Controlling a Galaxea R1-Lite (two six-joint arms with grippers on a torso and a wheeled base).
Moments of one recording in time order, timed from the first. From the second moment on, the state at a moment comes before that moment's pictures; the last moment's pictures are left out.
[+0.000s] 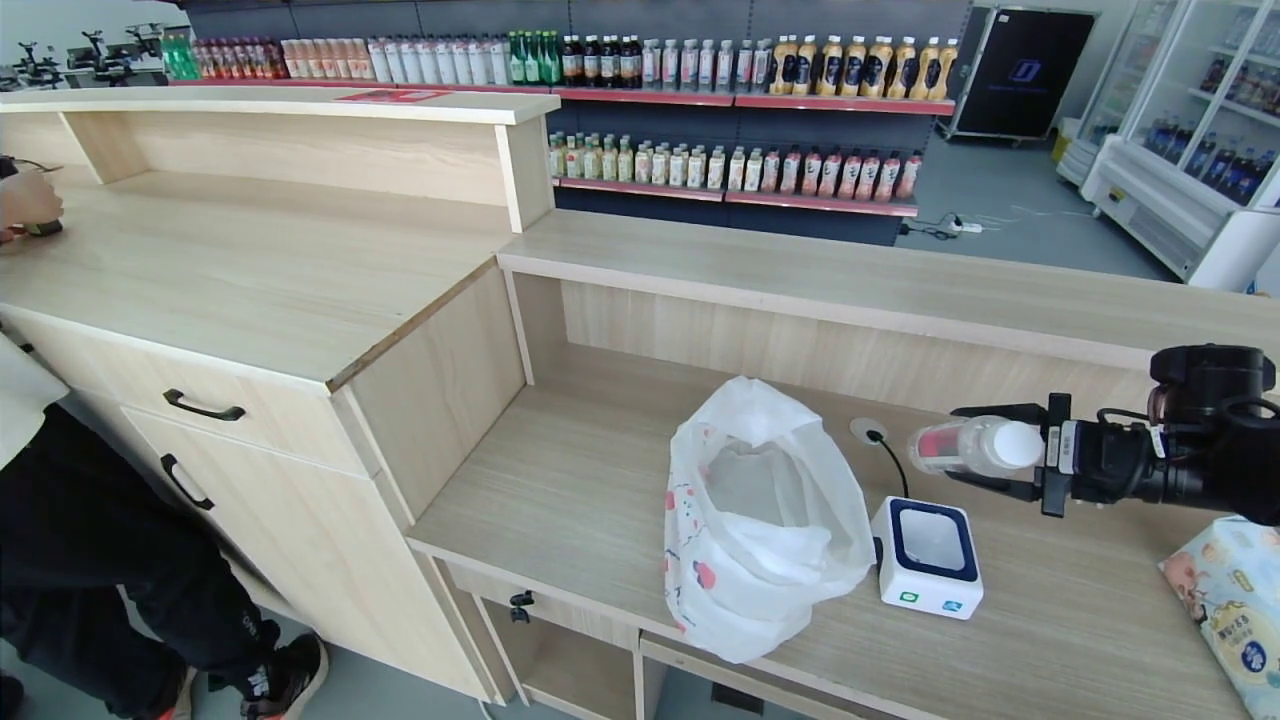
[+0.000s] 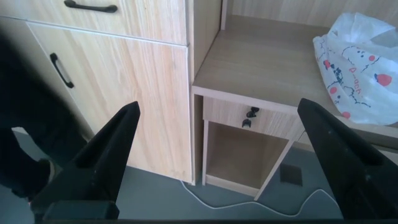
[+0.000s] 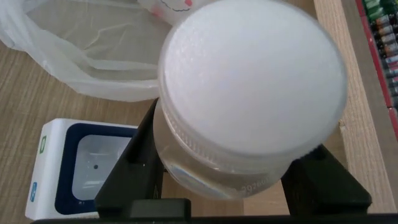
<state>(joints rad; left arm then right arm) -0.01 0.00 0.00 0.00 -0.04 0.00 -0.22 1.94 -0.87 -0.49 1.02 -1.53</state>
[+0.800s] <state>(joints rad) -0.01 0.00 0.00 0.00 -0.04 0.00 -0.22 1.99 -0.87 -0.53 1.04 -1.55</state>
